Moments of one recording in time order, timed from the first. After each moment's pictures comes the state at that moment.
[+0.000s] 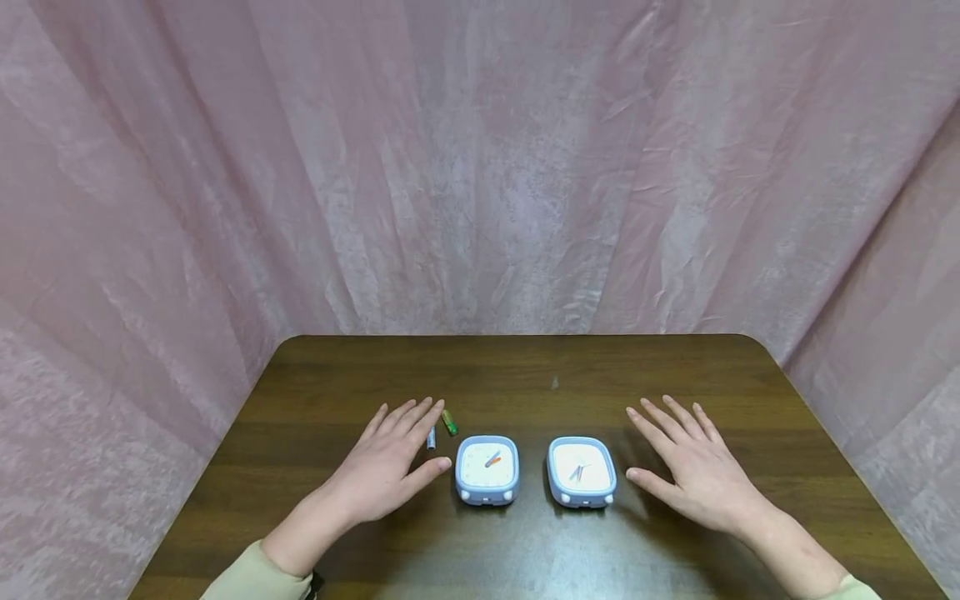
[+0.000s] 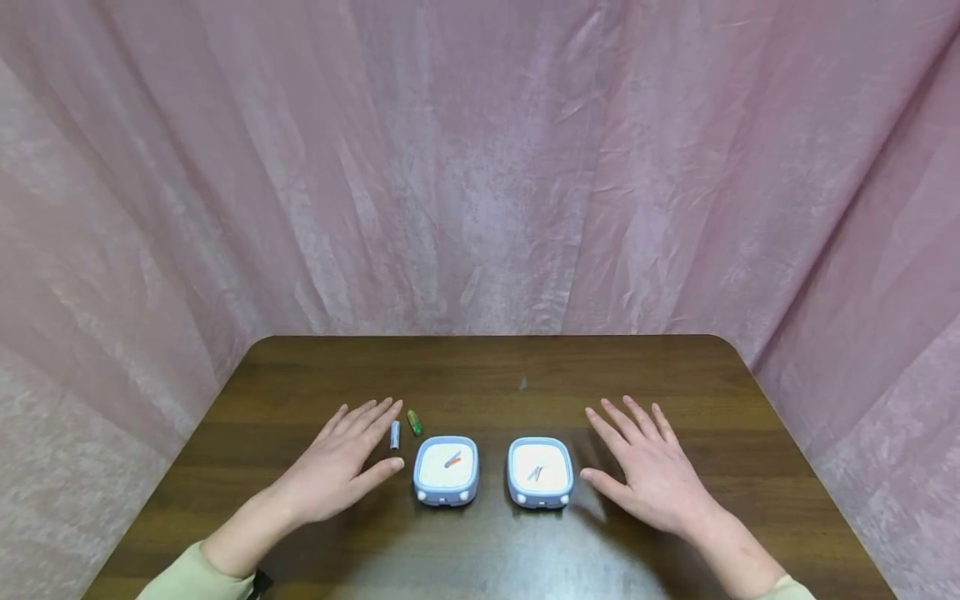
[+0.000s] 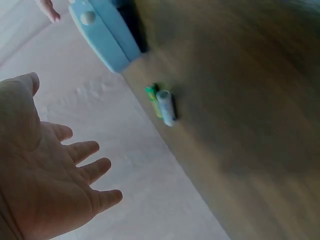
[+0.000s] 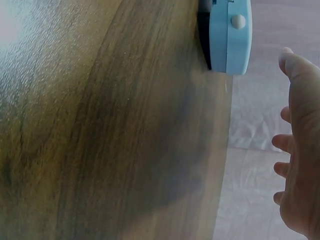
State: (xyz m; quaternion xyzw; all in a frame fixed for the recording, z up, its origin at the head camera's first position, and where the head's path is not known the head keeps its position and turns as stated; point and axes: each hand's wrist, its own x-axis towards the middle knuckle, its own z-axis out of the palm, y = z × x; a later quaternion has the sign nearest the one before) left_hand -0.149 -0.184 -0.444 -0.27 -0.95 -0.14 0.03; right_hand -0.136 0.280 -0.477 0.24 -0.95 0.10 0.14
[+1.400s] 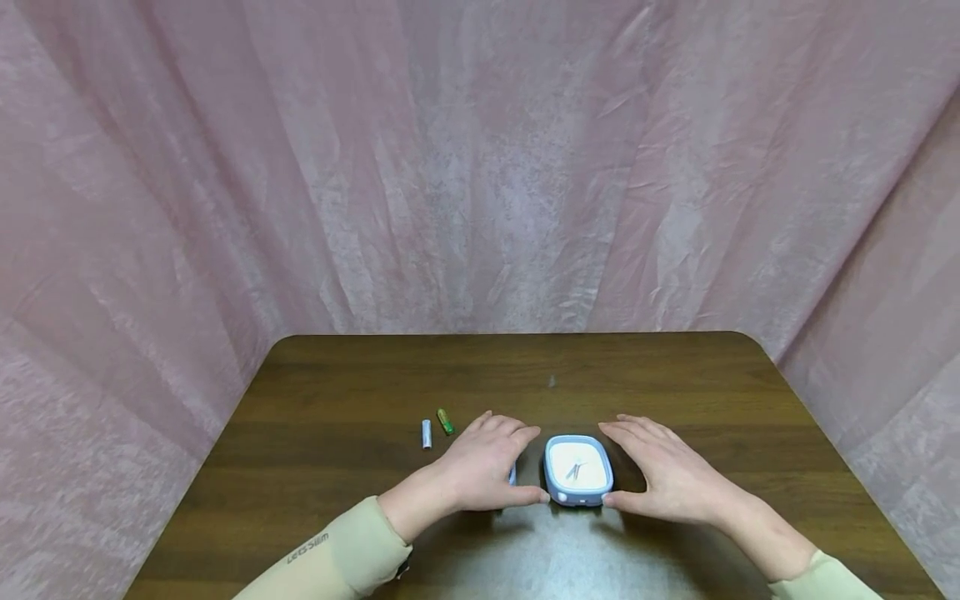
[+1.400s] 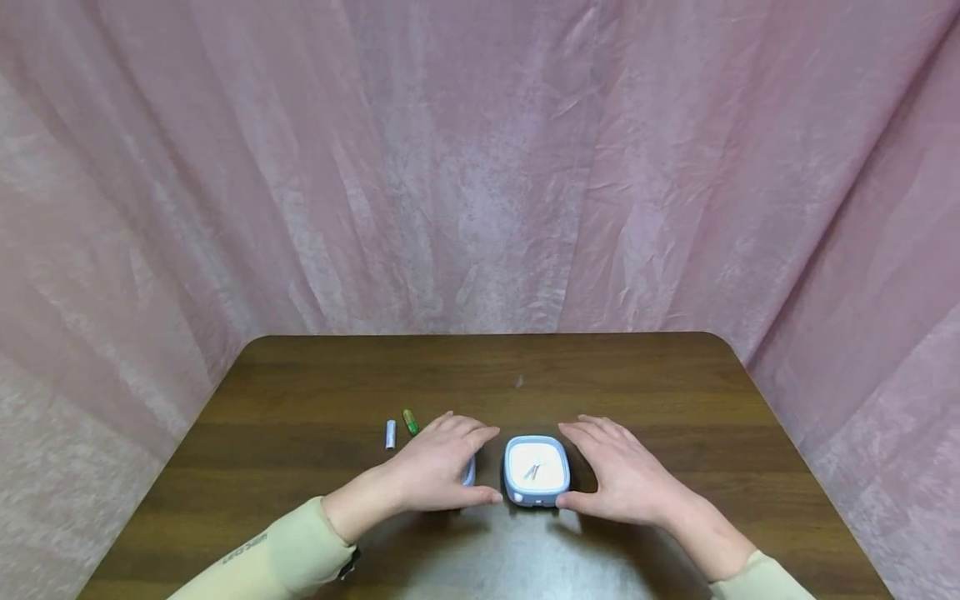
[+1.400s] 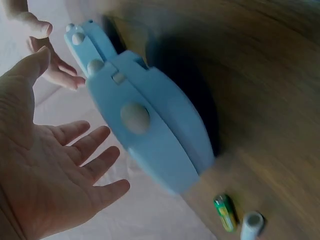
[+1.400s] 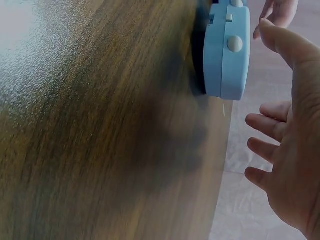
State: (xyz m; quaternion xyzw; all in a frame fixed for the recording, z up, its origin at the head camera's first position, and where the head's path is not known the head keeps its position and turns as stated) left_hand -0.167 -0.058 -0.447 -0.37 -0.92 -0.08 -0.04; right_hand -0.142 0.256 -0.471 0.29 -0.94 0.17 0.04
